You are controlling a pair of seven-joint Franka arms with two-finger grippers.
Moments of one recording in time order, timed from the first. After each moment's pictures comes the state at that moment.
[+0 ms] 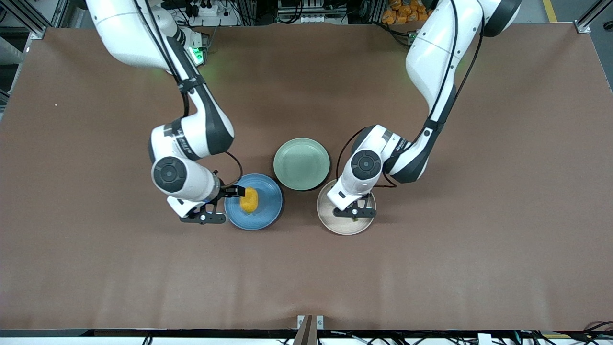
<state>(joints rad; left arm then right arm) -0.53 0.77 -0.07 -1.48 0.01 2.21 -0.55 0.50 0.61 -0.12 -1.54 0.17 2.02 0.37</state>
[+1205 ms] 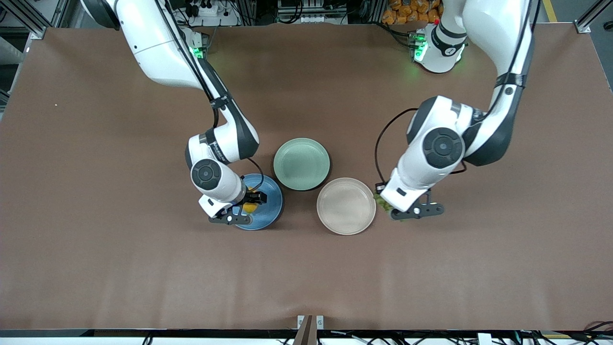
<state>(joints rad) -0.36 0.50 -0.07 -1.48 0.01 1.94 -0.55 0.57 0.74 -0.12 -1.59 0.21 2.29 0.39</state>
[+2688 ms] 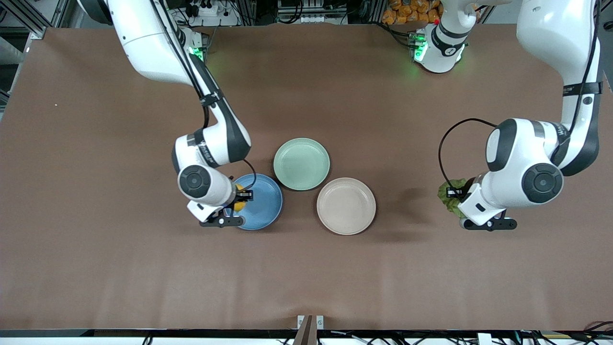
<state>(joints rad) -0.11 0.50 -0.07 -1.57 0.05 1.84 -0.18 0.56 0.69 -0.20 -1.50 0.21 2.03 0.24</state>
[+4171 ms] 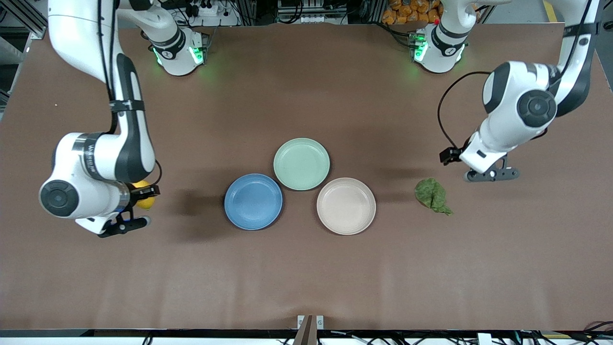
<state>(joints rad) -0.11 0.07 -0.08 -2.13 0.05 2.13 -0.24 0.46 0.61 -0.51 -1.51 0.21 1.77 -0.35</state>
